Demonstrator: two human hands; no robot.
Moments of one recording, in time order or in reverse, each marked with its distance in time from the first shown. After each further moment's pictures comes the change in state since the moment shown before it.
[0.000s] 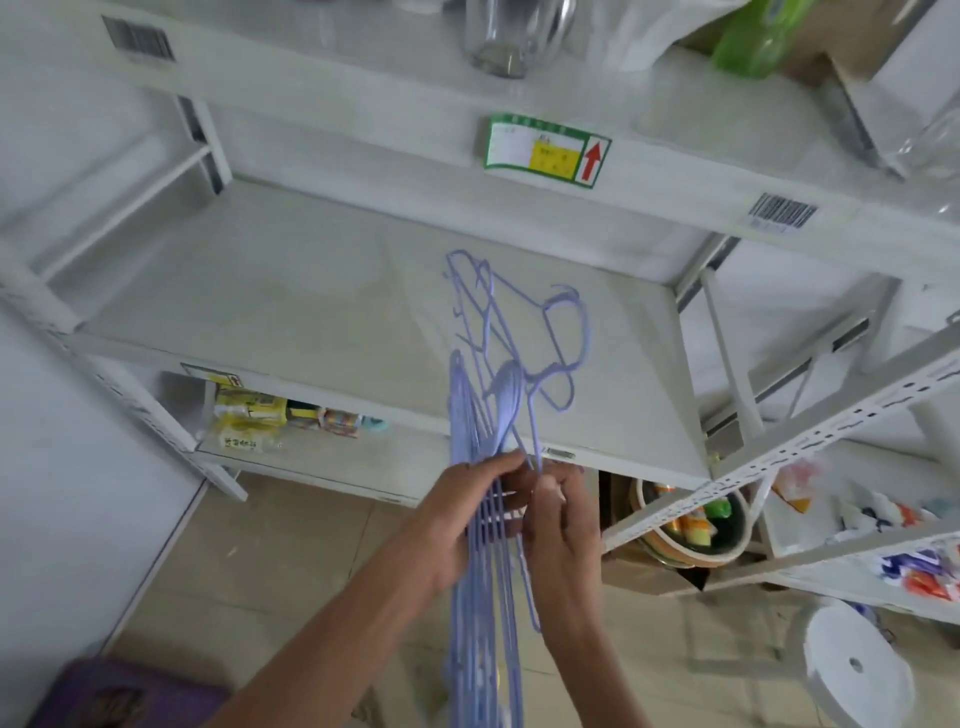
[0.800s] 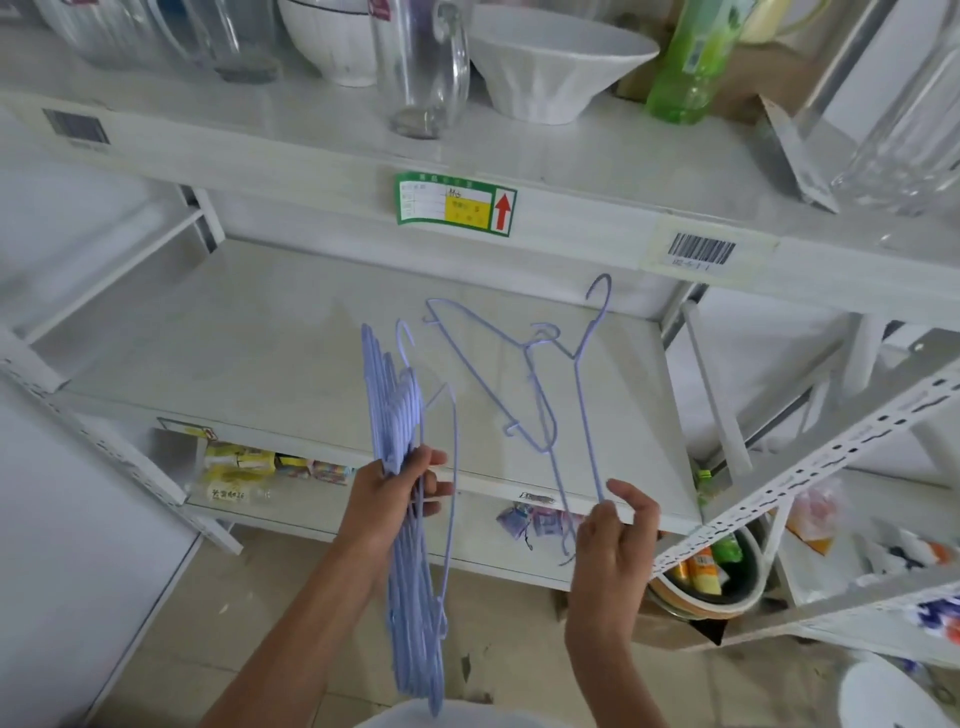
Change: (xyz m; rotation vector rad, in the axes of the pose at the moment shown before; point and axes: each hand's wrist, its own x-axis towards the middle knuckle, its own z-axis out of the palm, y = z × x) left_hand 0.045 0.019 -0.015 0.135 0.331 0.467; right_hand 0.058 0.024 -0.062 0.071 0.459 0.097
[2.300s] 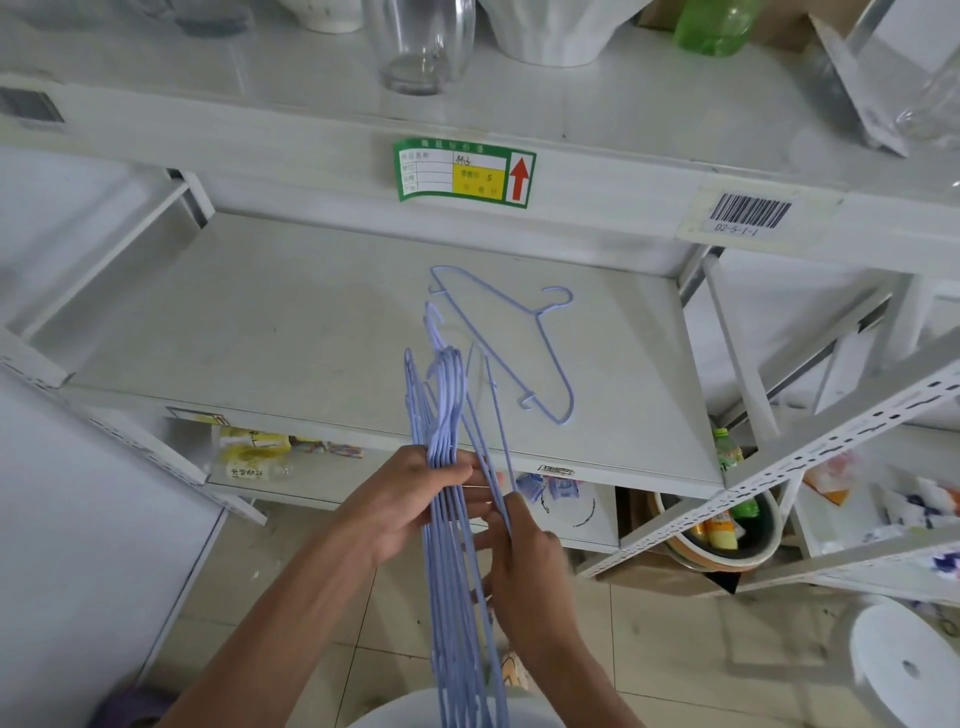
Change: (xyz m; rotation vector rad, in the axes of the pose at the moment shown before) left_hand 0.014 0.019 -0.009 0.193 -0.408 -0.317; right_hand -0.052 -0.005 0.043 -0.589 -0.641 0.012
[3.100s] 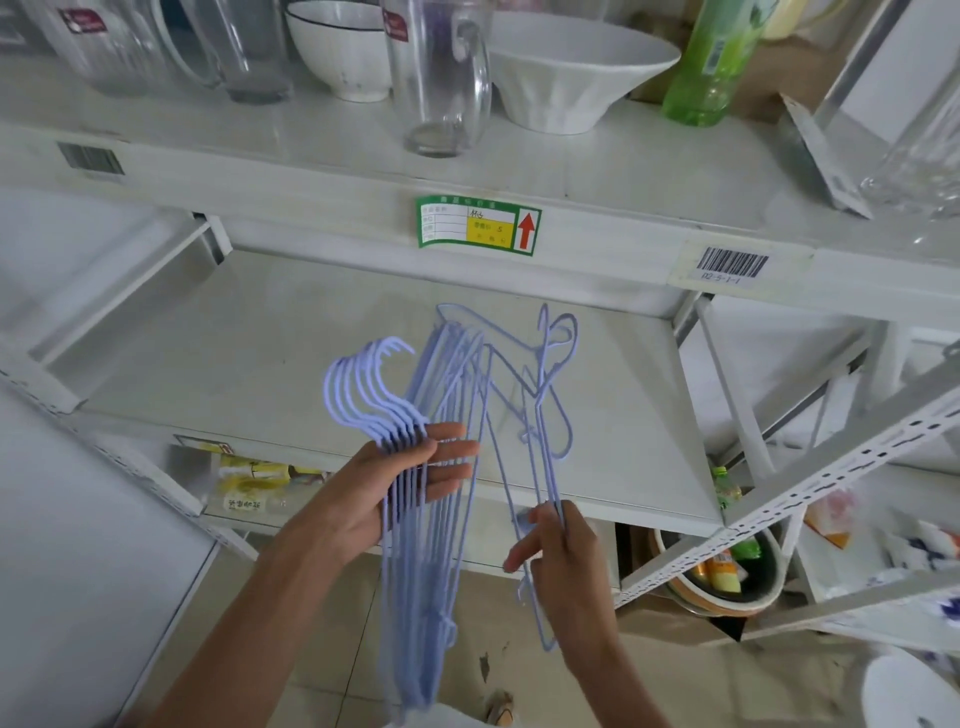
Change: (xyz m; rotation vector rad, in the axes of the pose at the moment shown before) left_hand -0.001 0.025 -0.039 -0.346 -0.211 0.248; right_hand 0.023 0.000 -0.031 0.358 0.133 0.131
